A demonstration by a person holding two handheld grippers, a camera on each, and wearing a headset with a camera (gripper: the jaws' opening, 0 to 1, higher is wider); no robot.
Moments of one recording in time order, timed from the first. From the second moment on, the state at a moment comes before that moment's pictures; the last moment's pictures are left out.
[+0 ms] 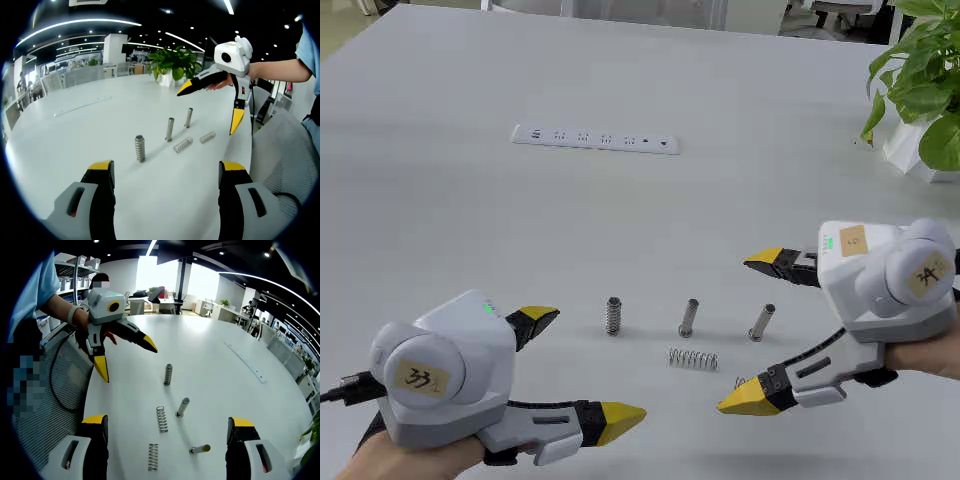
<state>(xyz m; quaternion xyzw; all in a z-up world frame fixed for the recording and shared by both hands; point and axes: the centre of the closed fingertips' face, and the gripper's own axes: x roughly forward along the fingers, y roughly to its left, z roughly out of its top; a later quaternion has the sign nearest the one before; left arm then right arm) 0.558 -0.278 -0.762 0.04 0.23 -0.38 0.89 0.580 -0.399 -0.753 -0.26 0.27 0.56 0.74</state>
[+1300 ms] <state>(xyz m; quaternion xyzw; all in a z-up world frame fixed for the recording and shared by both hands) 0.546 -0.297 -0.777 0.09 0.26 -0.46 0.84 0.527 -0.491 -0.769 -0.17 0.31 0.45 0.82</state>
